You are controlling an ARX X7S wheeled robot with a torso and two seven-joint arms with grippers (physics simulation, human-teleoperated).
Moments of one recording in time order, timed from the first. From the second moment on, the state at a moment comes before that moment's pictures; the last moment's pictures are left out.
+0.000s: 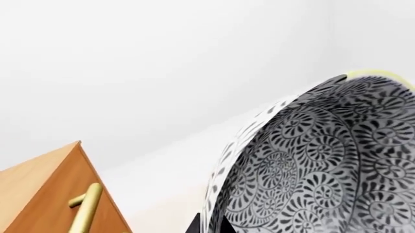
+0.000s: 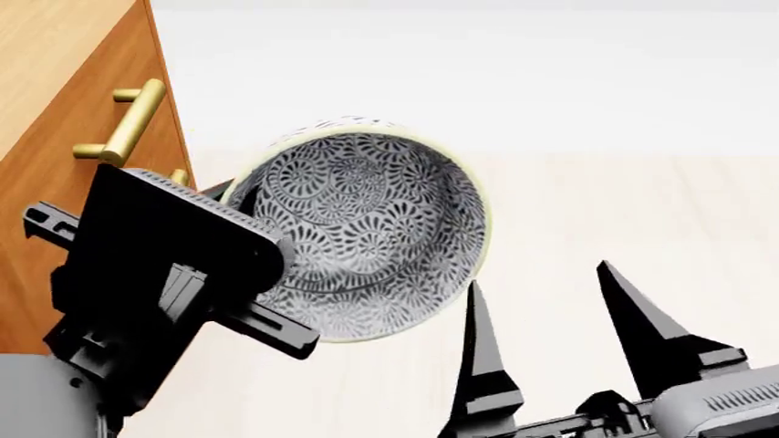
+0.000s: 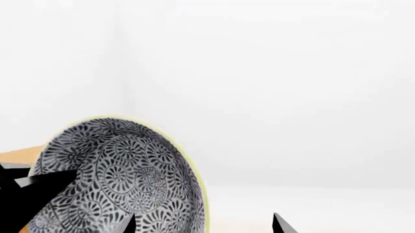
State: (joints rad) left arm -1.29 -0.61 1.22 0.44 -1.25 -0.54 -1.00; right arm 0.21 0.87 -0.45 -0.58 0.86 -0.09 0.42
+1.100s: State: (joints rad) left arm -1.81 -0.35 1.19 0.00 -1.37 -0.87 -0.86; right arm -0.10 0.66 -0.33 -0.19 1.05 -0.65 0.00
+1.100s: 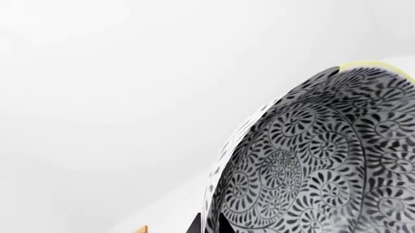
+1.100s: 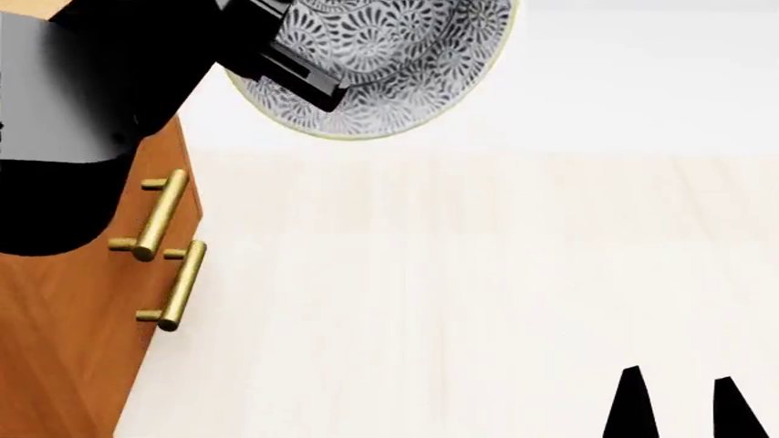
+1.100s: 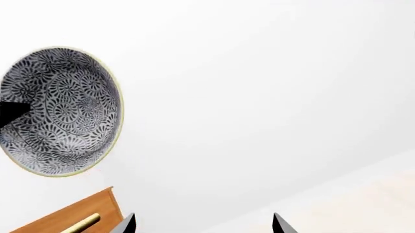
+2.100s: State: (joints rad) left arm -2.08 -0.23 0.97 -1.06 -1.47 -0.82 -0.66; right arm -0.11 0.65 -0.32 -0.18 0.96 -0.64 0.05
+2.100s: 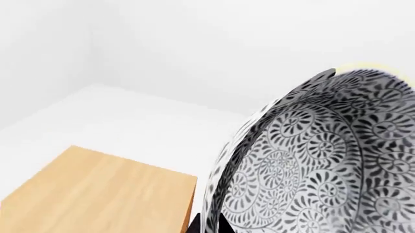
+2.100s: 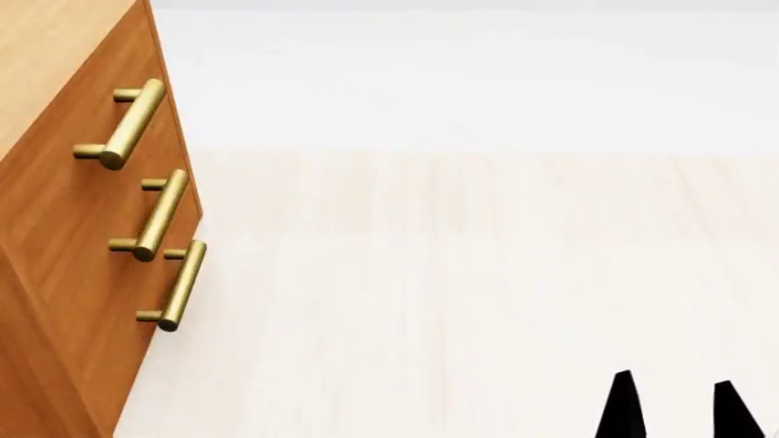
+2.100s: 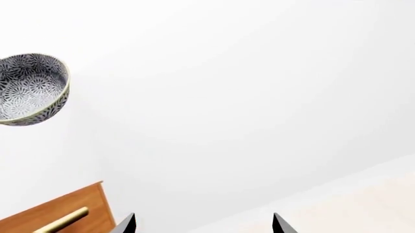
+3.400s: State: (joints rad) left arm -2.12 -0.33 1.90 -1.31 -2.75 -0.40 -0.91; right arm -0.11 0.63 -0.29 -0.17 0.91 -0.63 0.10
